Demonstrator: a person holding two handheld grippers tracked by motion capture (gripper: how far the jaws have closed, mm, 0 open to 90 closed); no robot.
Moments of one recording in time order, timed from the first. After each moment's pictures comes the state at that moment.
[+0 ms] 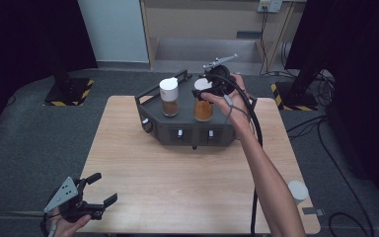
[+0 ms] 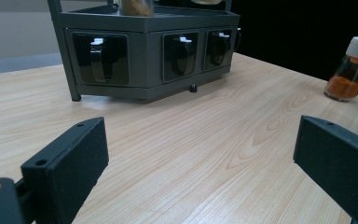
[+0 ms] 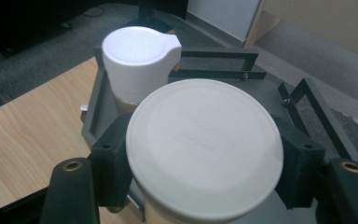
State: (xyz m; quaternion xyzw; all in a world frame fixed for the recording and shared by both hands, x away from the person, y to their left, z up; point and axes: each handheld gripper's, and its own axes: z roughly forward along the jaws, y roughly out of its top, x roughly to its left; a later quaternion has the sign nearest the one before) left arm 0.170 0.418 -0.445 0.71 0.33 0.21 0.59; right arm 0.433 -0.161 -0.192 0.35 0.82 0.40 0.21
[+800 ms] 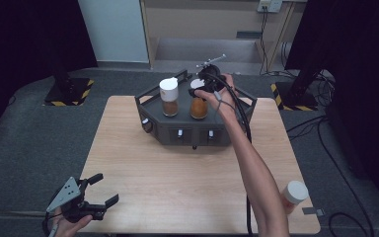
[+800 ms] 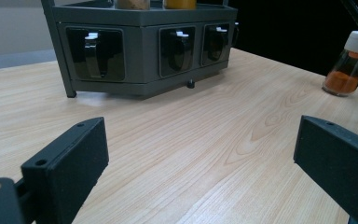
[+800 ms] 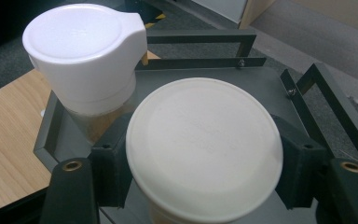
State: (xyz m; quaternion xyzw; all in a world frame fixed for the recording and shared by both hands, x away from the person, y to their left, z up) left arm 0.174 0.416 -0.445 0.72 0.33 0.20 0.59; right arm 0.477 -0.139 -0.216 0.37 0.82 0.38 0.20
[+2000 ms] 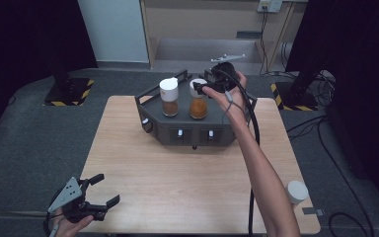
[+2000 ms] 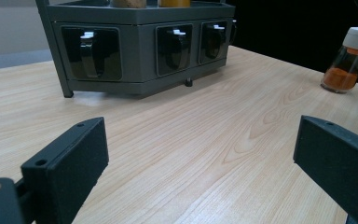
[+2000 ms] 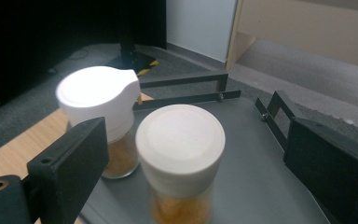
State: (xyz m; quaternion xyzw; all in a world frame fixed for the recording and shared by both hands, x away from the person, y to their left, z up) left arm 0.173 0.414 -0.444 0.72 0.32 0.20 0.59; right arm 0.435 -0.174 -0.216 0.40 0.76 0.46 0.23
